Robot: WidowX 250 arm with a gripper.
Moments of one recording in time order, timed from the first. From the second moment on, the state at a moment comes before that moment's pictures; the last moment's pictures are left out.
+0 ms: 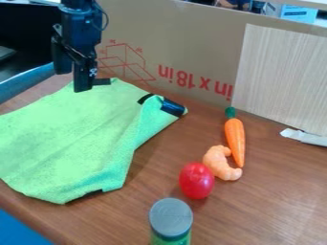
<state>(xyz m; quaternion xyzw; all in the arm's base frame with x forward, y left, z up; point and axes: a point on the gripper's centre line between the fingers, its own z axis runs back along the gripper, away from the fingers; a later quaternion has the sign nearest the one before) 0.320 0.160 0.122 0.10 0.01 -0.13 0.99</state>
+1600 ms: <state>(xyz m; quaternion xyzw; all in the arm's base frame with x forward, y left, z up) 0.367 0.245 0.080 0.08 0.01 -0.26 0.96</state>
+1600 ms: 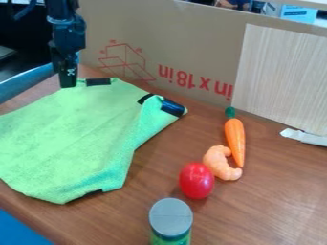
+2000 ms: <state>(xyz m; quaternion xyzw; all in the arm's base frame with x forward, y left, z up) 0.376 0.261 0.082 0.05 -0.03 -0.28 0.96</state>
